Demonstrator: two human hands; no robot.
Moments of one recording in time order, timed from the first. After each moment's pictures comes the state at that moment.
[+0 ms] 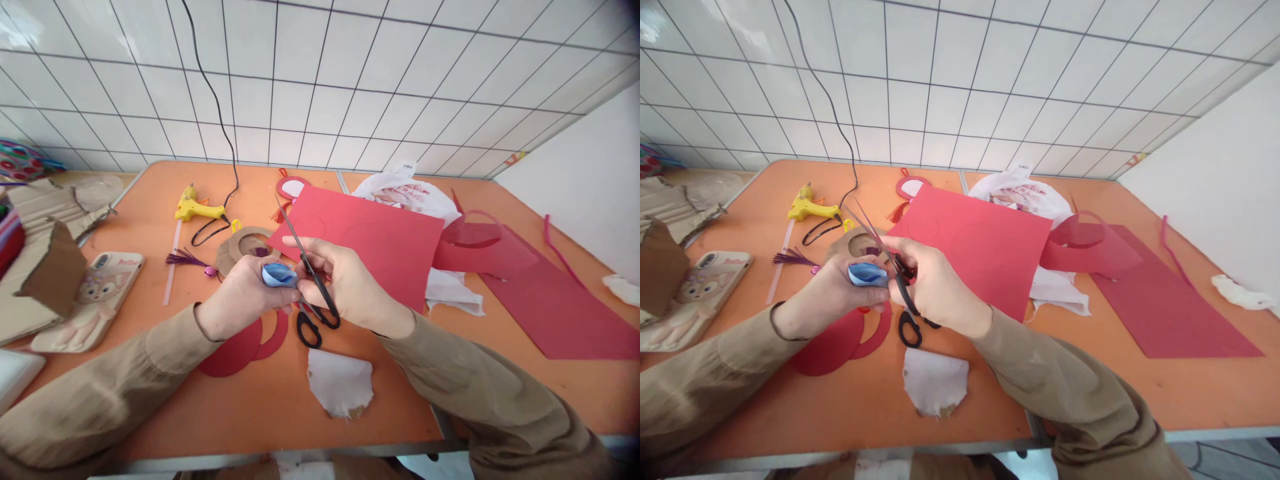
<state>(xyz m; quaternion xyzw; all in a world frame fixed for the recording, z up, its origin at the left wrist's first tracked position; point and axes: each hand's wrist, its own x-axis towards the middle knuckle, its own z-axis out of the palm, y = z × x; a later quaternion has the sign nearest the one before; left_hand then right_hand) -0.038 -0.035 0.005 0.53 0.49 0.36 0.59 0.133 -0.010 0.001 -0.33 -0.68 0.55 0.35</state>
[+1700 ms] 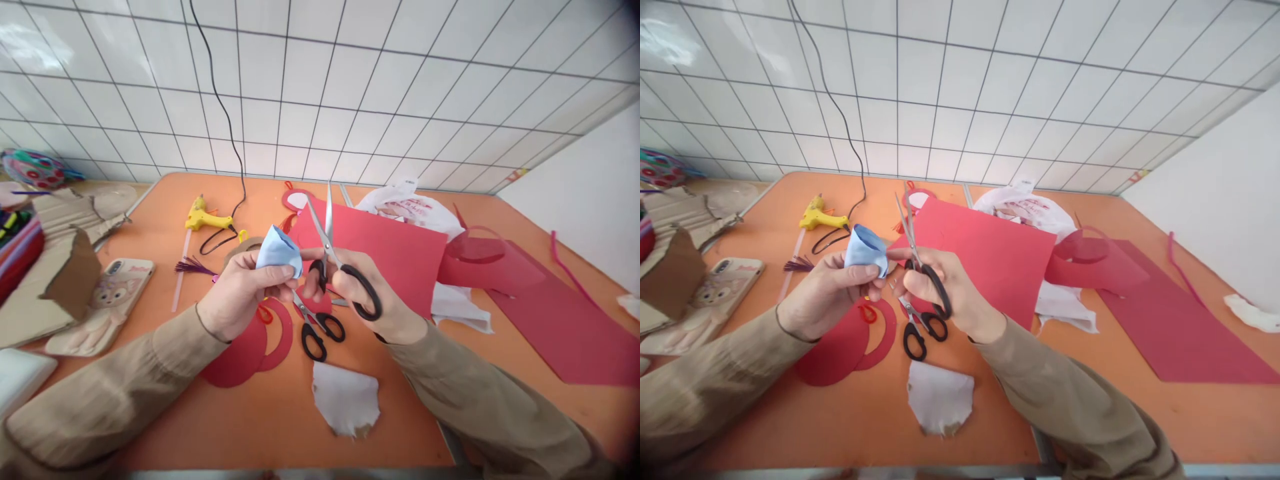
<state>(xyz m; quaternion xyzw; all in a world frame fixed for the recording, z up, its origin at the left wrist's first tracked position) -0.045 -0.032 0.009 0.35 0.40 0.50 0.69 0.147 -0.004 0.010 -0.26 -0.65 0.61 0.36</state>
